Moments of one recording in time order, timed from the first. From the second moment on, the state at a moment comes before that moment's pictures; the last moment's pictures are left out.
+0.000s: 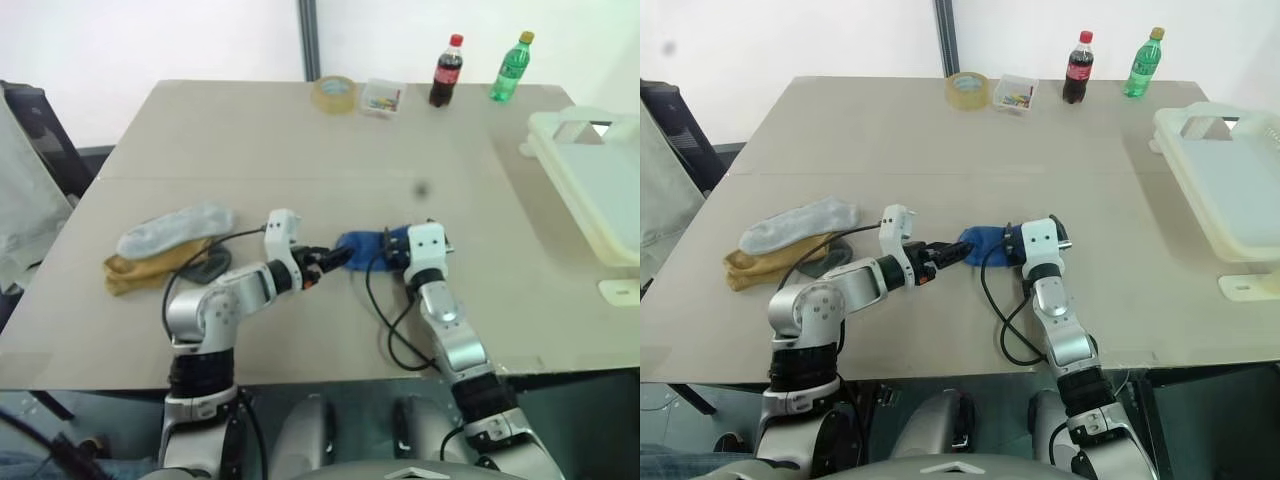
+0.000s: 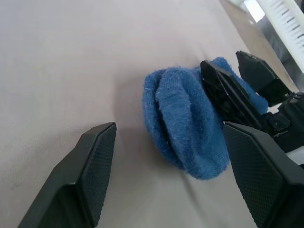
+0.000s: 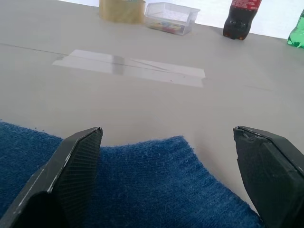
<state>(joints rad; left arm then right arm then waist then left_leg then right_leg) -0.43 0.22 0.19 -0.15 -0.61 1.18 -0.37 -0.29 0.04 0.18 0.20 -0.11 0.03 -0.11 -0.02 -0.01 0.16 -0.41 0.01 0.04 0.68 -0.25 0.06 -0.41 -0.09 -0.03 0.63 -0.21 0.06</state>
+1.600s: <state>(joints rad) -0.64 -0.10 0.34 0.30 -0.91 1.14 -0.48 -0.29 -0.08 0.19 0.11 -0.22 0.10 0.00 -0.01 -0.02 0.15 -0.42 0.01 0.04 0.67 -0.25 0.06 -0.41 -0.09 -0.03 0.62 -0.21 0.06</state>
